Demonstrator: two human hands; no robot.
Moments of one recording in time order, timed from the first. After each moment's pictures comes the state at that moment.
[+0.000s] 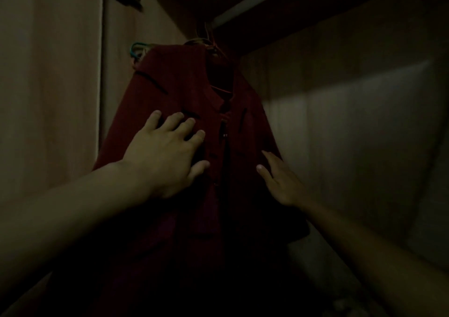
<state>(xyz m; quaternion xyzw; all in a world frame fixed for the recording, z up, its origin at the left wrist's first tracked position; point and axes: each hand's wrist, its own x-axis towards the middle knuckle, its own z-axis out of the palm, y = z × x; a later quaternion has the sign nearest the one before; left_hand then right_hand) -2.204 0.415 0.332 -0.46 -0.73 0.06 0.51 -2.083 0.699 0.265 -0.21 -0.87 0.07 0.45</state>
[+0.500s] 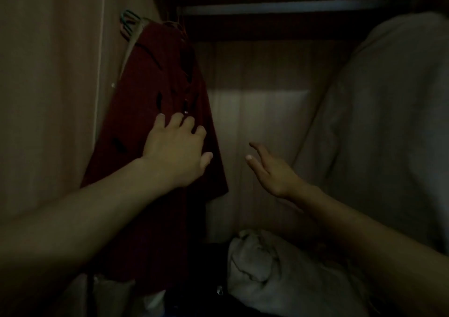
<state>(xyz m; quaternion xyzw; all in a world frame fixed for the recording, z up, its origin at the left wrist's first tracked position) -2.173 0.361 0.274 -0.60 -0.66 -0.14 0.44 -1.957 0.489 0.240 -0.38 -0.84 -0.07 0.39</state>
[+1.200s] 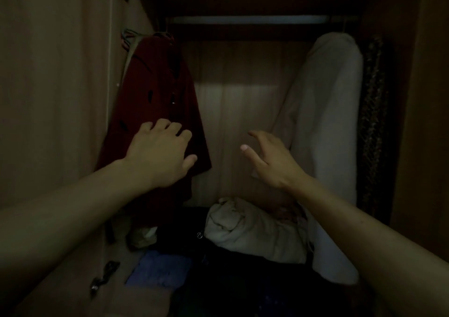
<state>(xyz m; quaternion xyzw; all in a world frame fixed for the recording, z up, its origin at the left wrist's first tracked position) -2.075 0.189 0.241 -0.63 -0.66 -0.14 0.40 -1.835 0.297 0.228 -0.37 -0.83 -0.11 0.40</state>
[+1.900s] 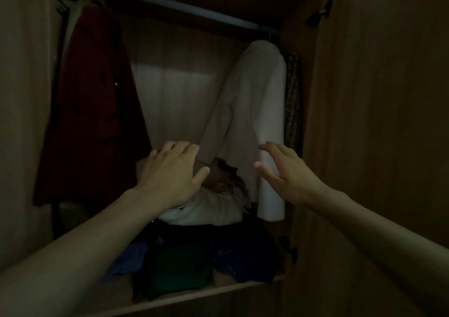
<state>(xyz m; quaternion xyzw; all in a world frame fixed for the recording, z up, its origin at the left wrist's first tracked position) -2.078 0.163 0.174 -0.79 -0.48 -0.32 0.20 -1.816 0.108 0.189 -0.58 -0.74 -0.18 0.29</state>
